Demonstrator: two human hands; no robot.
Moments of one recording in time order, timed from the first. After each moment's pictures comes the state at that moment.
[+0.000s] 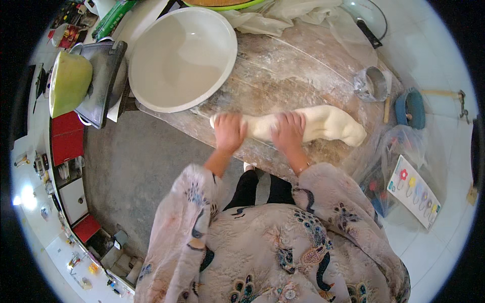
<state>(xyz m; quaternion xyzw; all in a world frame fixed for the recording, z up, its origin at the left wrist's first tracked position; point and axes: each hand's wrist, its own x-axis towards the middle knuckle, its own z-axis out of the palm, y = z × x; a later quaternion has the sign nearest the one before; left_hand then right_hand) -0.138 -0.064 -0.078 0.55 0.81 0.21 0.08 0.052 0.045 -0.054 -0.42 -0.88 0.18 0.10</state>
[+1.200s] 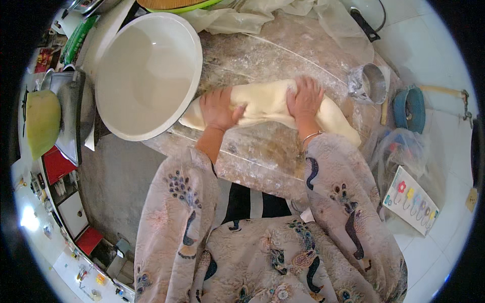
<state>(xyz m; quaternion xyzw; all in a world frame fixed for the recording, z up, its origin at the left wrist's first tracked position) -0.150 0.047 -0.087 0.57 0.80 0.15 0.08 0.071 0.189 -0.102 -0.54 -0.84 0.05 0.07</state>
